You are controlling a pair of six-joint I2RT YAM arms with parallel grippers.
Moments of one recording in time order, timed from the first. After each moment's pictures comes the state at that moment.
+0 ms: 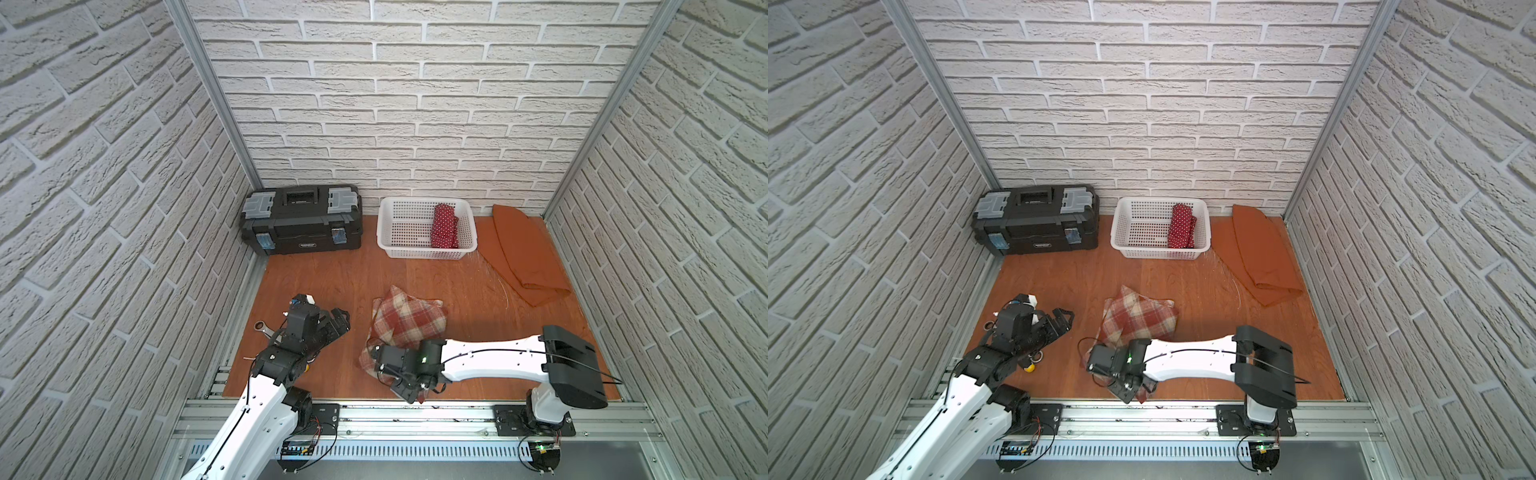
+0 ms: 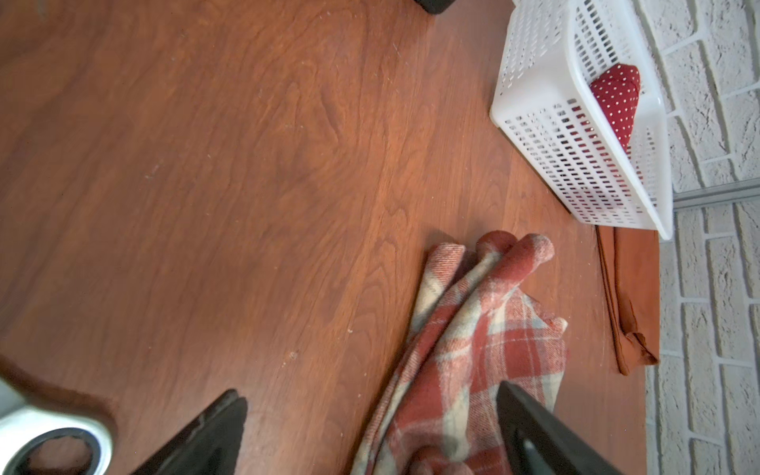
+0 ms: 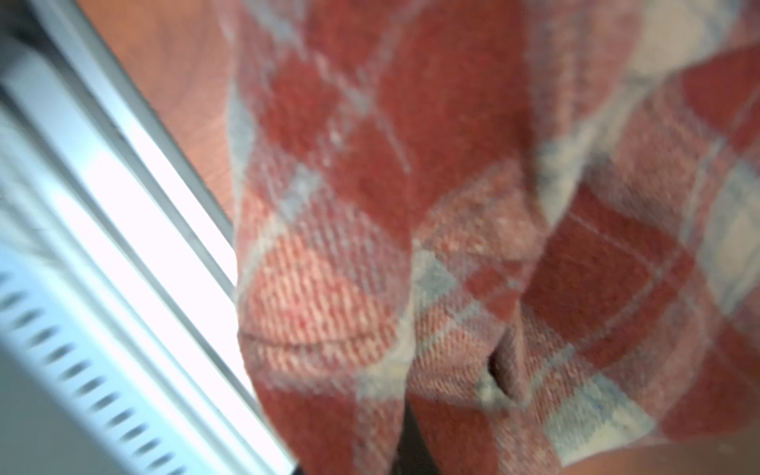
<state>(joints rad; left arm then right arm) -0.32 0.62 0.43 -0.58 0.07 -0.83 1.21 1.66 1.10 -0.75 -0.06 0.37</state>
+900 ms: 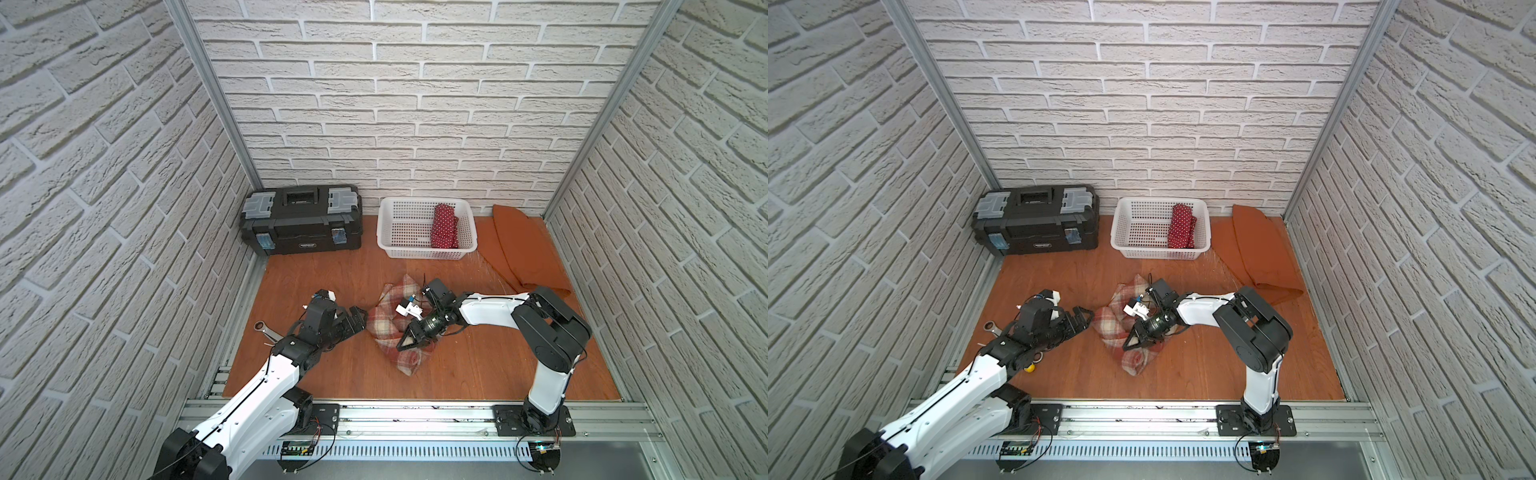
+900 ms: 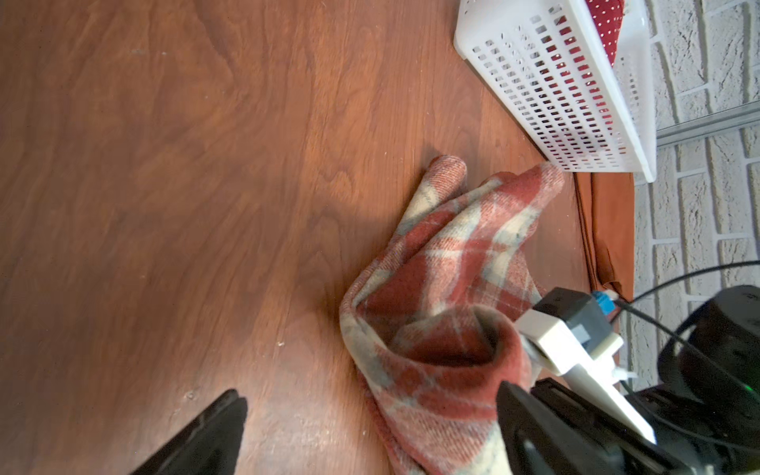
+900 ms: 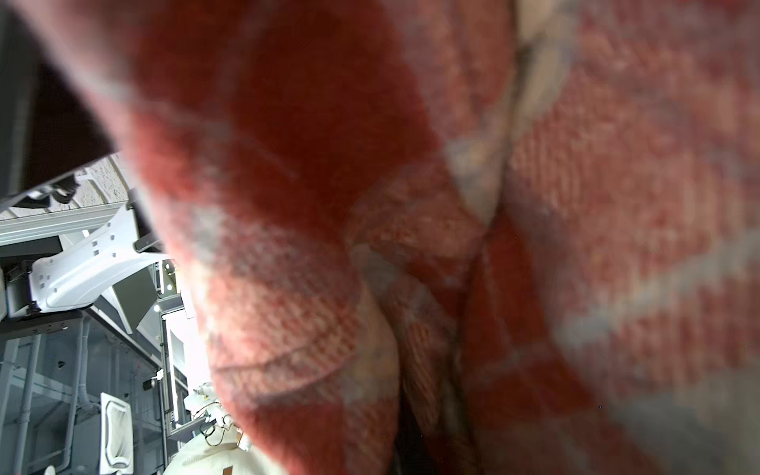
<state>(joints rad) -0.44 0.84 0.39 -0.28 0.14 -0.85 0.64 1.85 0.94 -0.27 -0.97 0.47</state>
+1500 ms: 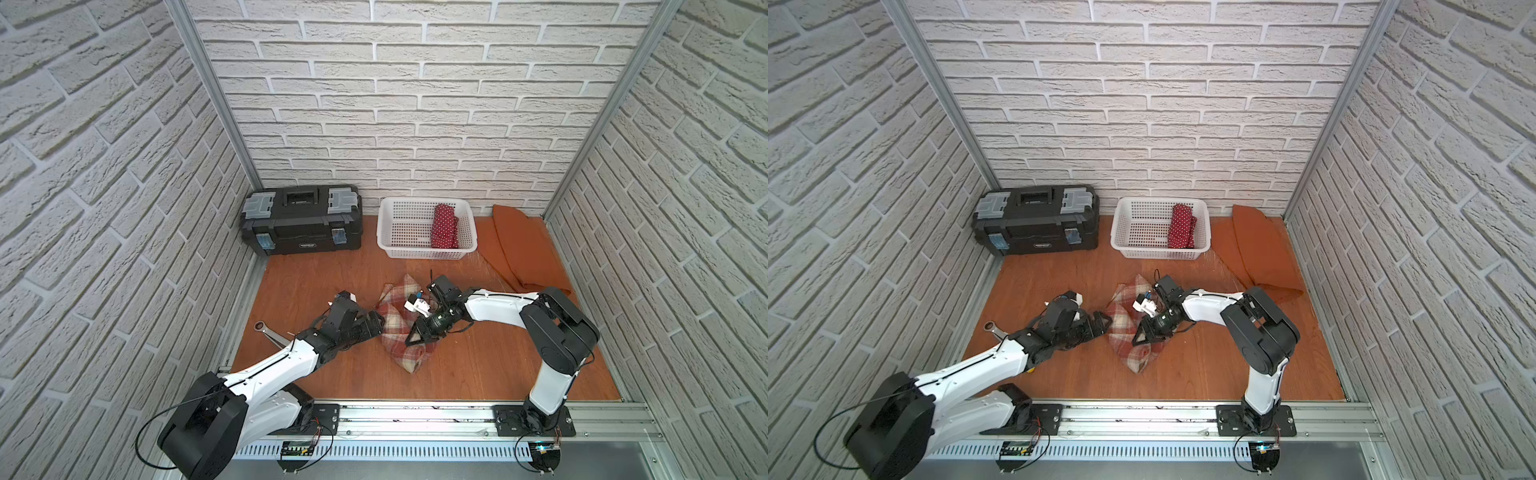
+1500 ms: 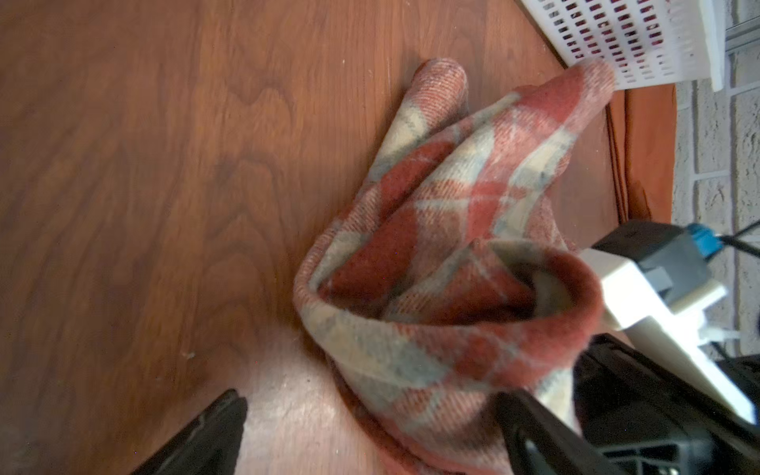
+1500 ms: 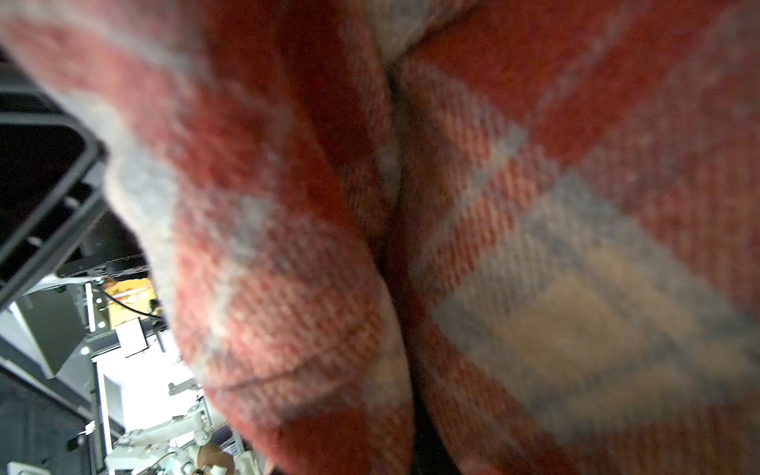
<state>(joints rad) -0.61 1.11 0.40 -0.10 0.09 -0.89 0.60 1.79 0.97 -0.45 -0.76 0.35</state>
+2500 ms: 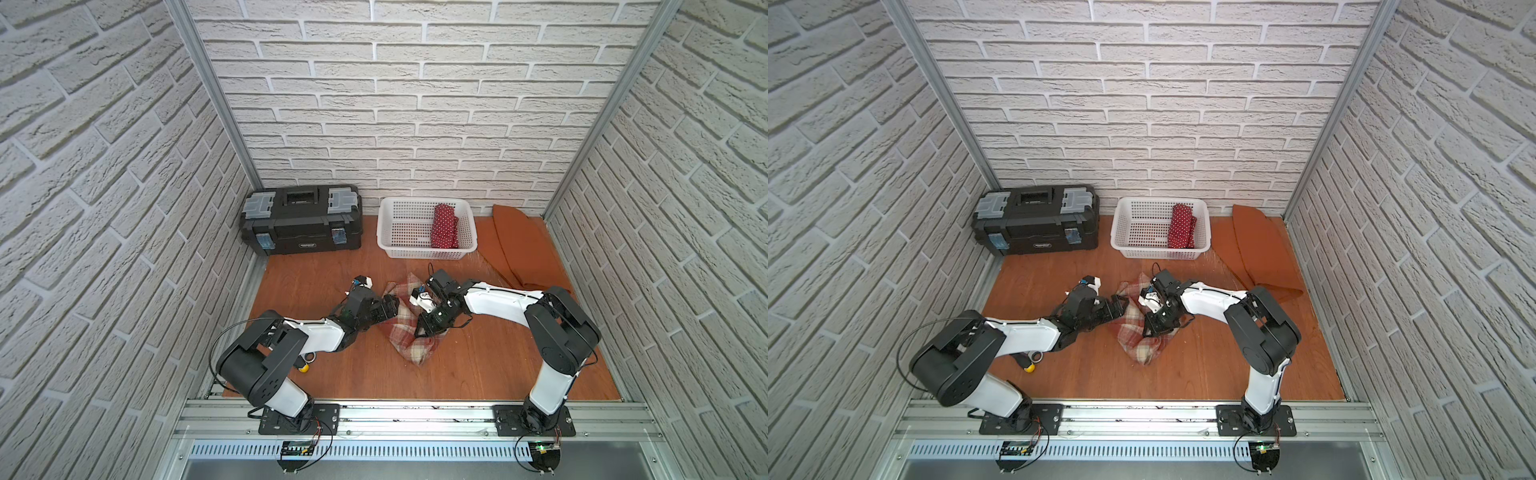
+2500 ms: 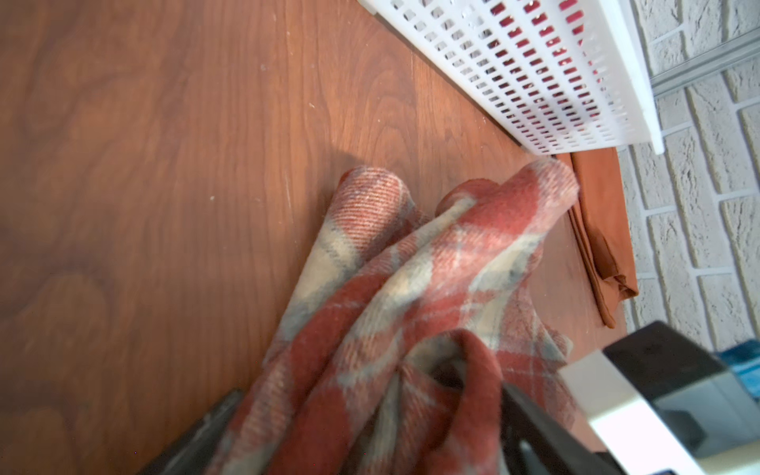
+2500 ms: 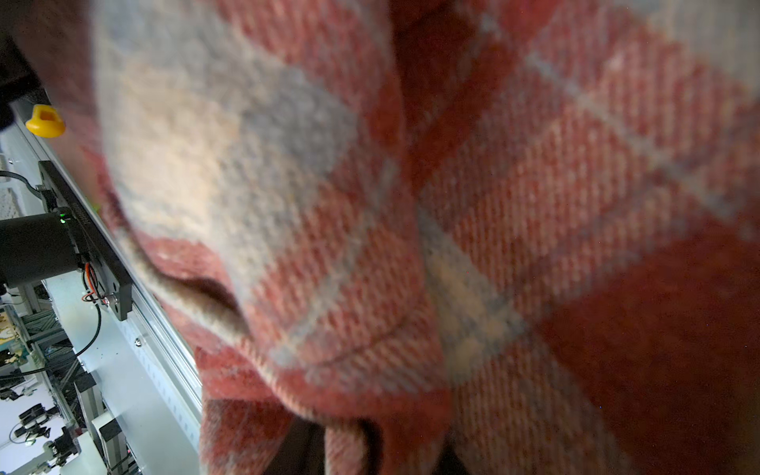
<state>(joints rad) -0.61 1.56 0.47 0.46 0.08 -0.85 0.59 1.80 1.05 -0.60 -0.50 0.22</state>
